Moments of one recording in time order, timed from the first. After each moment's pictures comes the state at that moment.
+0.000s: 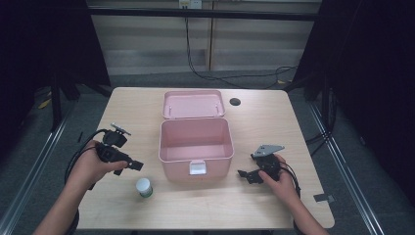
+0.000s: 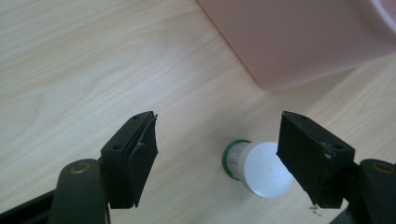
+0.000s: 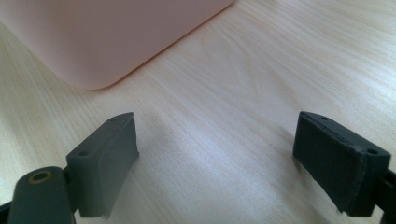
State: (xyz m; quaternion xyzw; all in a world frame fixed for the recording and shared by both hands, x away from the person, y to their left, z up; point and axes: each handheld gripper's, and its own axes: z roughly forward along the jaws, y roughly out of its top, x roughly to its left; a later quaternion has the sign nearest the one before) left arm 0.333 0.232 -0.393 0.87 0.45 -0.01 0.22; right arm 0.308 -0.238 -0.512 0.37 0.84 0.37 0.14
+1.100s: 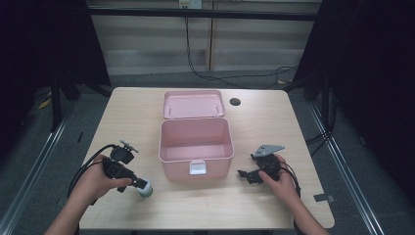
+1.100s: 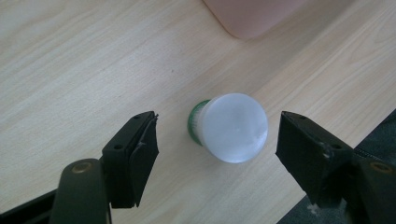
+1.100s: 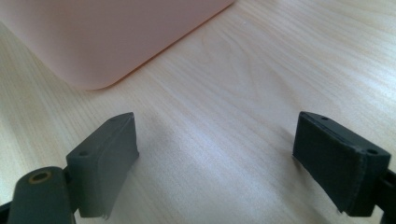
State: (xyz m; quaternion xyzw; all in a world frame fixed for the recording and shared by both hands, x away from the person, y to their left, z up) left arm 0.307 0.219 -0.416 0.89 0.42 -0.05 0.19; right arm 0.308 -0.238 -0.512 0.37 0.84 0.37 0.14
